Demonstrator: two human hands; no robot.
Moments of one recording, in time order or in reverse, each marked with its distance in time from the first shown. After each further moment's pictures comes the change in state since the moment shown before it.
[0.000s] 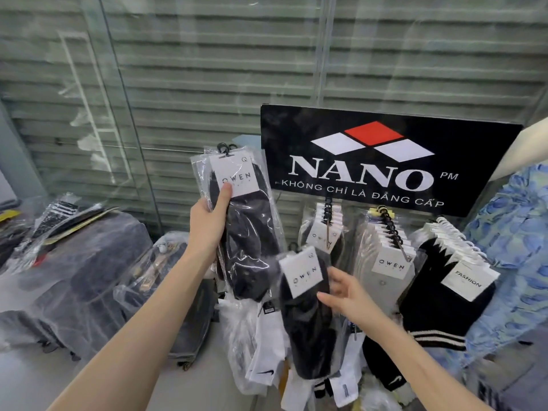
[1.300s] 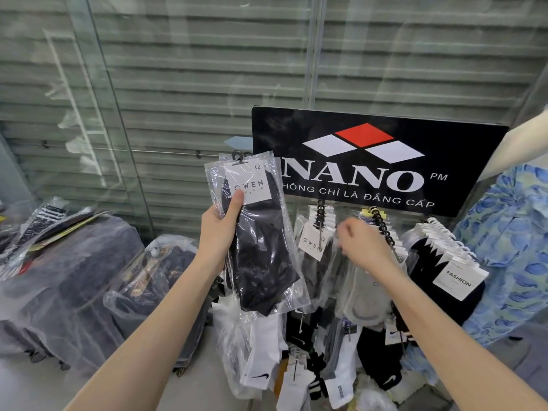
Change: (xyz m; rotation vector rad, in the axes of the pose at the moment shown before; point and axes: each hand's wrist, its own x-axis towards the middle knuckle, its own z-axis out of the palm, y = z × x) left_hand -0.014 -0.005 0.023 -0.099 -0.142 -0.014; right_hand 0.039 -0.080 -0.034 -0.811 0.419 0.080
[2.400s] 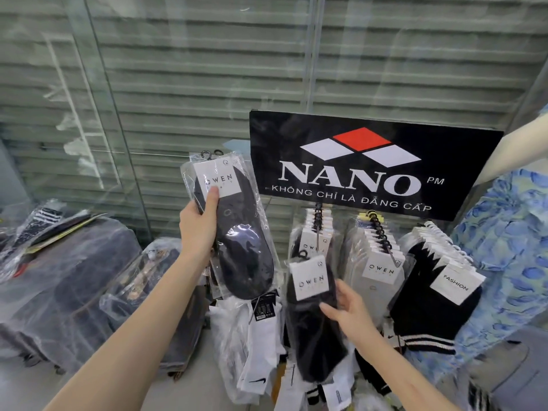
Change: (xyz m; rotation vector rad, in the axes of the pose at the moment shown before) left_hand 0.011 0.013 -0.011 0.077 0.219 0.066; right_hand -0.066 0.055 0.073 0.808 -0.183 0.037
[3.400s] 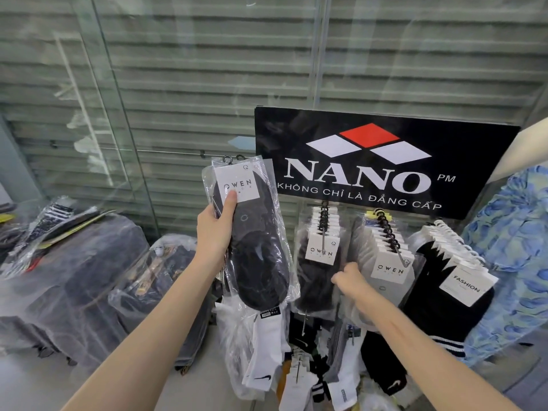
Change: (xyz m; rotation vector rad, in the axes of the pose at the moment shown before) left_hand -0.008 -0.009 0.009 -0.013 -0.069 -0.068; right_hand 0.070 -0.014 -0.005 -0.369 0.071 0.445
